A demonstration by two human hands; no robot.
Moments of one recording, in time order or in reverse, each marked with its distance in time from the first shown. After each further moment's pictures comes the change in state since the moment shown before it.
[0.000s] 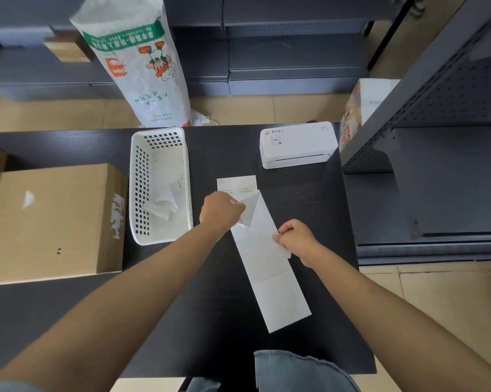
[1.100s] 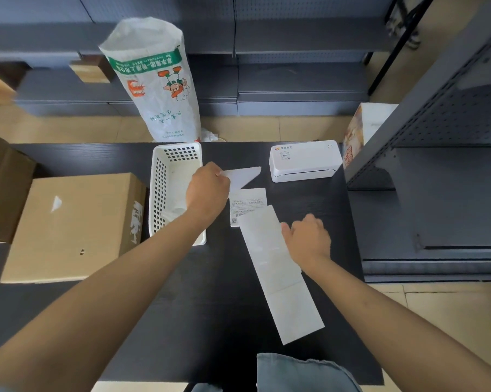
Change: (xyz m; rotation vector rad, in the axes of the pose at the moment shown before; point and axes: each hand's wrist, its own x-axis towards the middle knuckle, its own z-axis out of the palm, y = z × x) left_hand -0.009 0.017 -0.077 0.013 0.314 0.204; right_hand -0.037 -0.030 0.004 -0.834 0.451 -0.406
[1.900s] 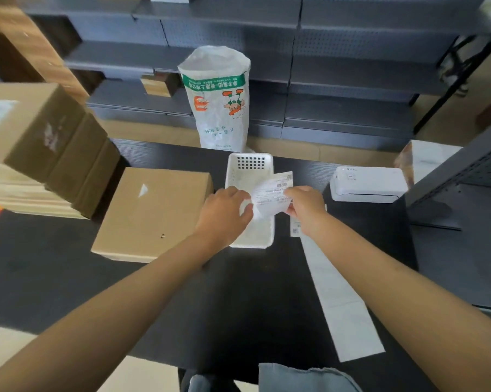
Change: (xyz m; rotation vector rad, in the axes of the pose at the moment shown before) left_hand -0.041 -0.117 -0.097 0.300 0.012 0.346; right_hand 0.009 -0.185 -0.043 1.219 -0.220 0.291
